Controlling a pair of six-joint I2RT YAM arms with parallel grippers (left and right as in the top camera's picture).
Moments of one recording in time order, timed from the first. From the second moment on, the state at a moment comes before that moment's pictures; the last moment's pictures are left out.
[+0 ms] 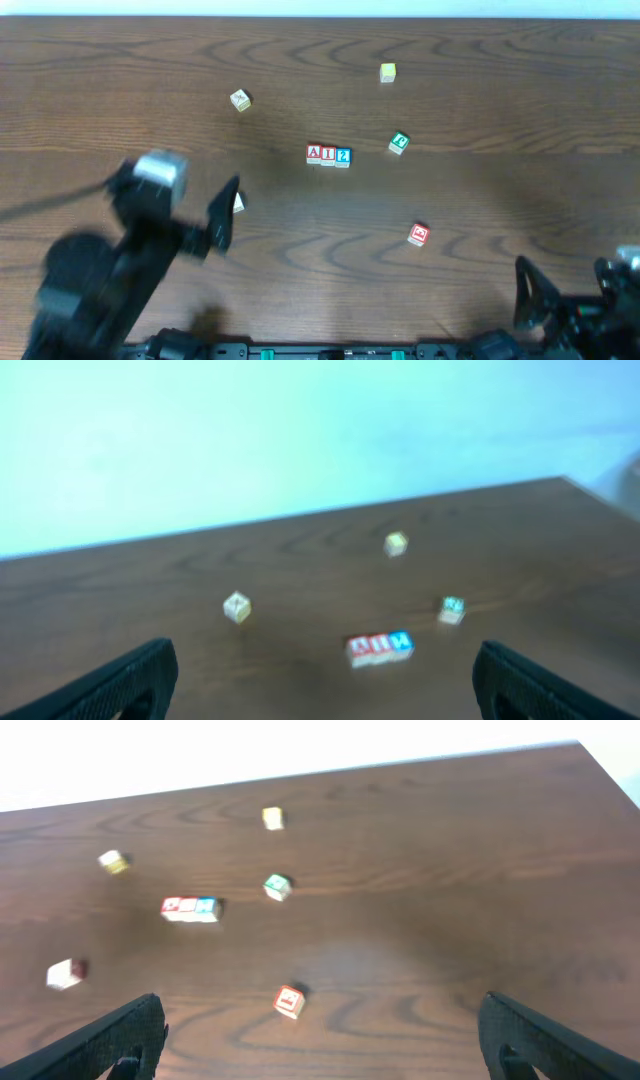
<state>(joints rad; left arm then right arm) -0.27 0.60 1.08 -0.73 0.13 -0.05 0.36 0.52 1.40 -1.40 0.24 0.30</state>
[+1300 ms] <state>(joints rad) -0.27 0.18 0.48 -0.21 -0.15 -0.03 -0.12 0.25 0.53 -0.45 -0.39 0.01</state>
